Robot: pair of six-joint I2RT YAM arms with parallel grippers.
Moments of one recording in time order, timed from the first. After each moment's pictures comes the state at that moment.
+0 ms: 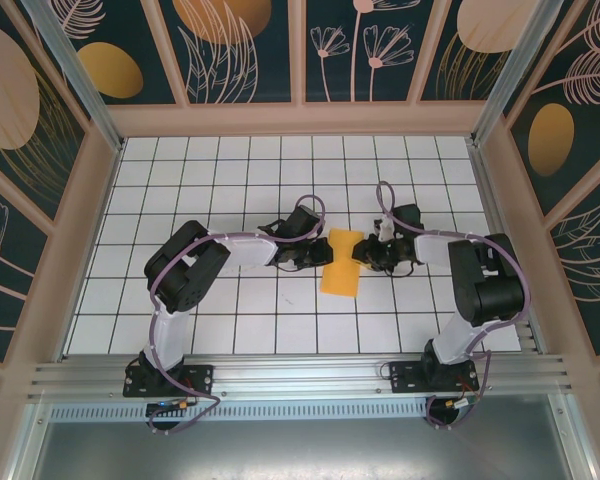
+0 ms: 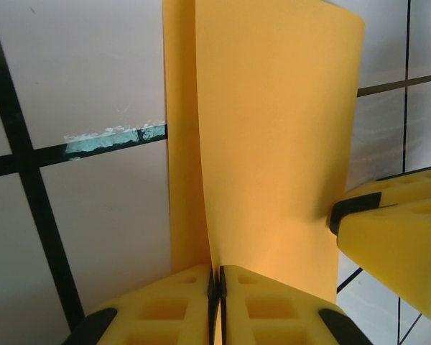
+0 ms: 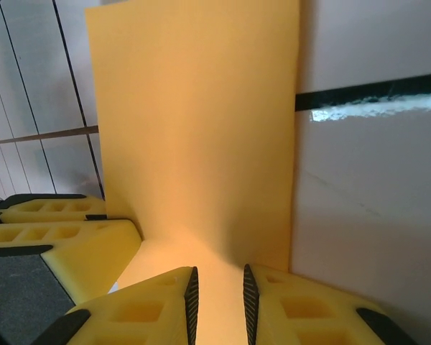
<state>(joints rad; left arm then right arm) -0.78 2.04 1.18 -0.04 0.33 -0.84 0.21 1.67 0.73 -0.17 -0.65 0.54</state>
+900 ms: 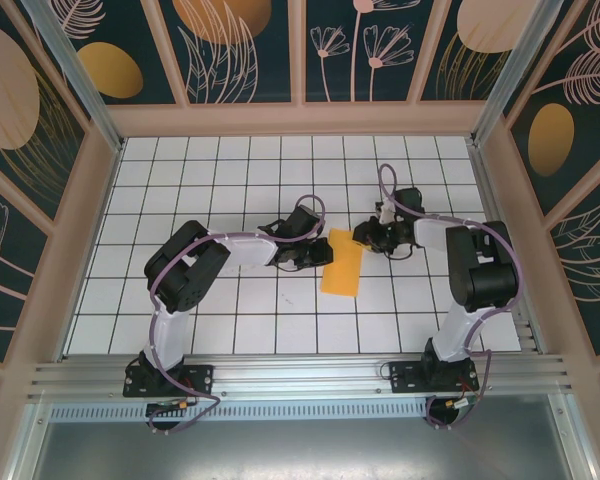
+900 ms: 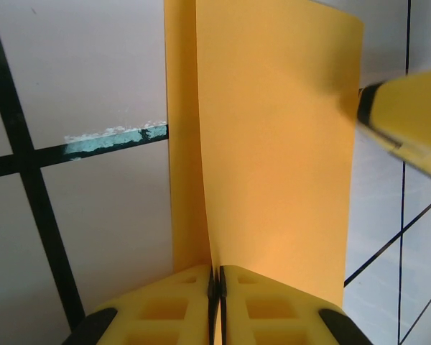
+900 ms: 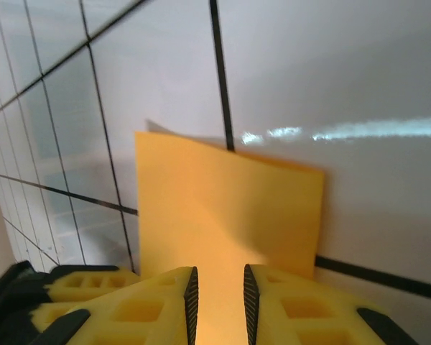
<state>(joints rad) -0.78 2.04 1.18 -0.04 0.33 -0.84 0.17 1.77 0.90 -0.17 -0.65 0.52</state>
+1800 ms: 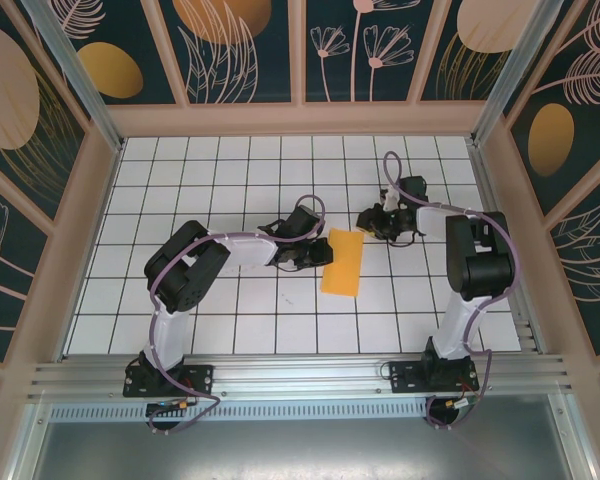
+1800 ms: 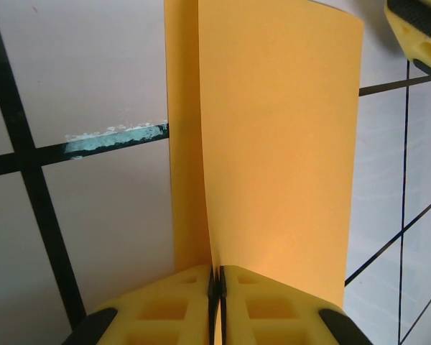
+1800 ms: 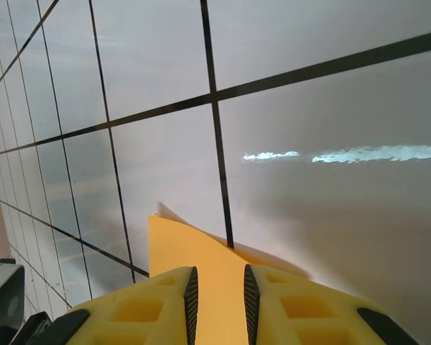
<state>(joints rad) -0.78 2.04 1.18 -0.04 0.33 -0.84 0.13 1.87 1.01 -0.19 -0.66 0.49</state>
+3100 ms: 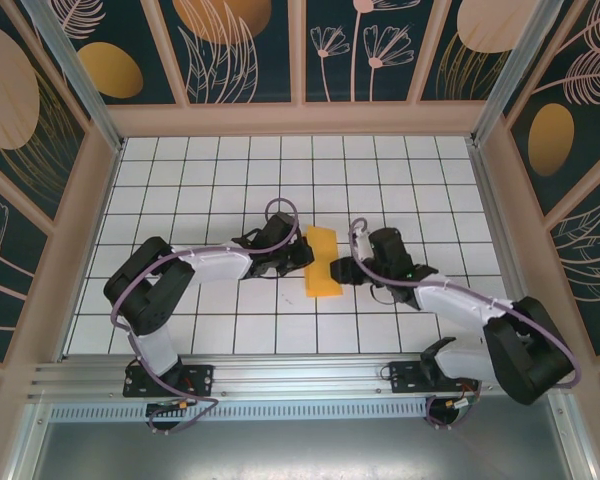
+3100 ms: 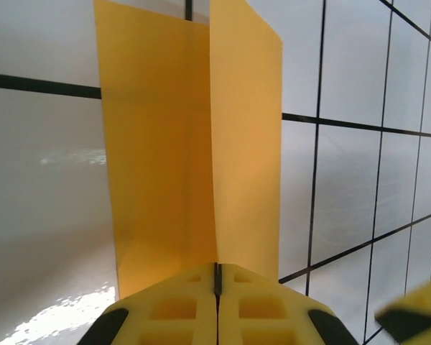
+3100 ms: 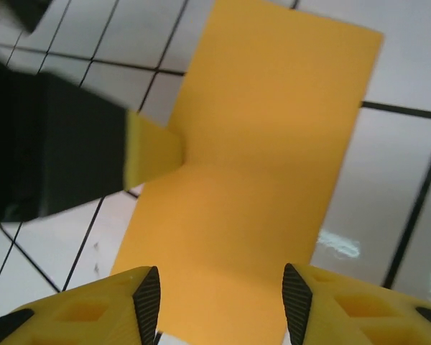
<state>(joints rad) -0.76 1.78 0.93 0.03 0.20 -1.01 0.61 1.20 0.45 0.06 -0.28 0.36</state>
